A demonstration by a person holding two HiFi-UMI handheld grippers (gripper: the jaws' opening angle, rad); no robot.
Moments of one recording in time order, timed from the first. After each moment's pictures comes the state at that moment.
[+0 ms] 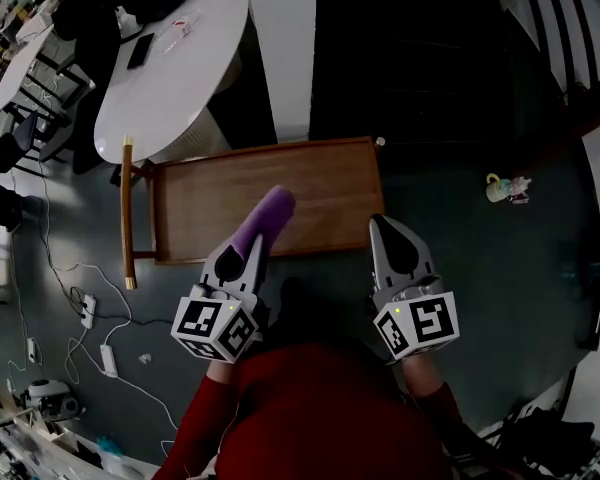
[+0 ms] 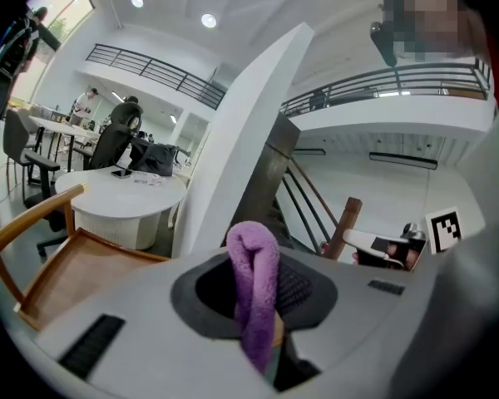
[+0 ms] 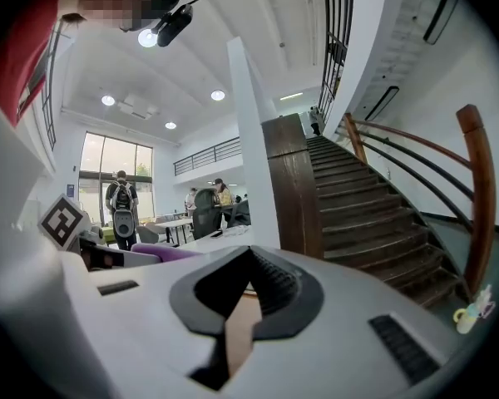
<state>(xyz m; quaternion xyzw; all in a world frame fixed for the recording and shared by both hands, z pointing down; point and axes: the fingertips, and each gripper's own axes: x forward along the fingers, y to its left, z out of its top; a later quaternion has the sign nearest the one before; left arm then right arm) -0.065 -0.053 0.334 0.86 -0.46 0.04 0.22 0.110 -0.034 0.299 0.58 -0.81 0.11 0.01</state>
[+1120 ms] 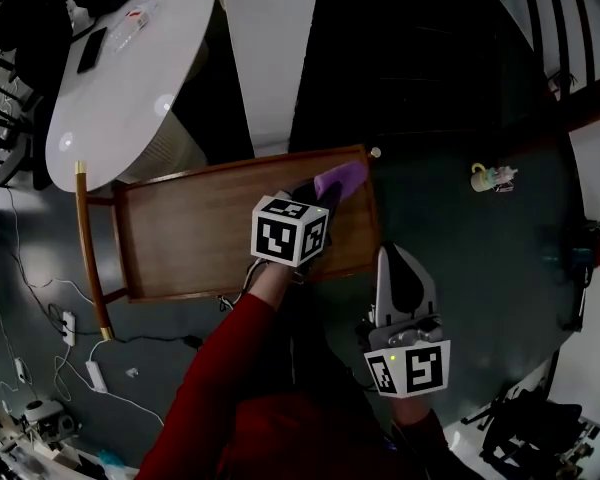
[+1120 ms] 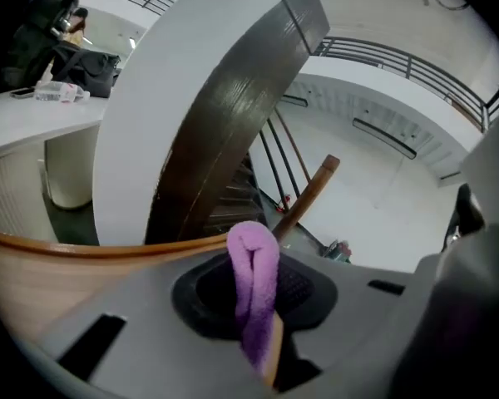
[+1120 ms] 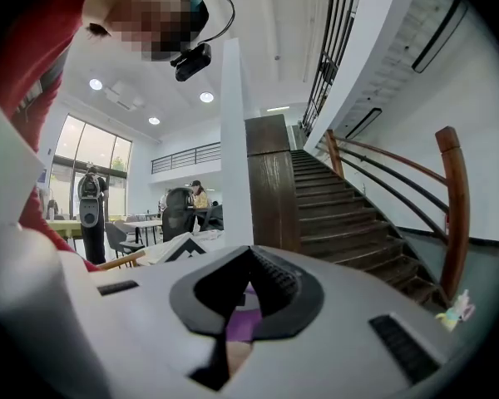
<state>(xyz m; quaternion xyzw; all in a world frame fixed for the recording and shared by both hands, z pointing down) 0.118 -0.167 0.459 0.89 -0.27 0.18 0.32 0.130 -0.045 0.304 0.66 -0.75 0.08 0.00</state>
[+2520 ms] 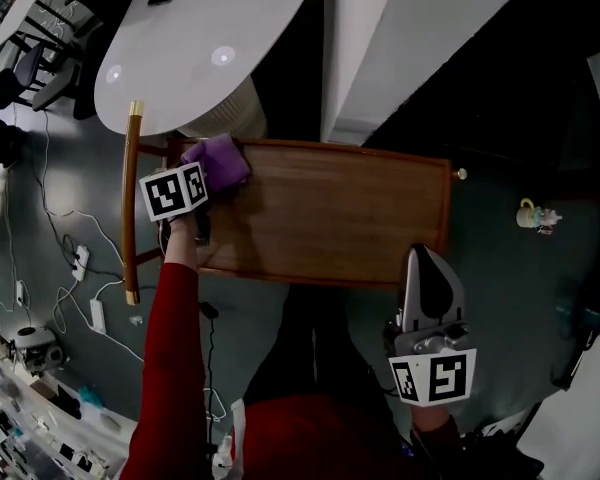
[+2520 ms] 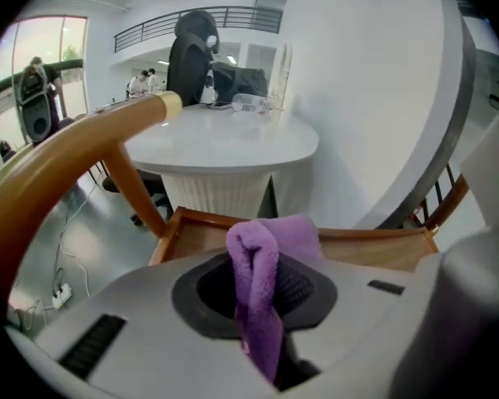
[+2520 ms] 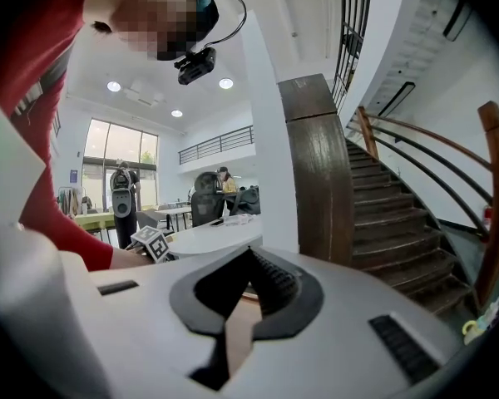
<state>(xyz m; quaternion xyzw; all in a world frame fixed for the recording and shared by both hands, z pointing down) -0.282 -0.248 0.531 0.65 -0.62 0.29 0.34 0.080 -0.093 0.325 0.57 -0.81 0.11 0.04</state>
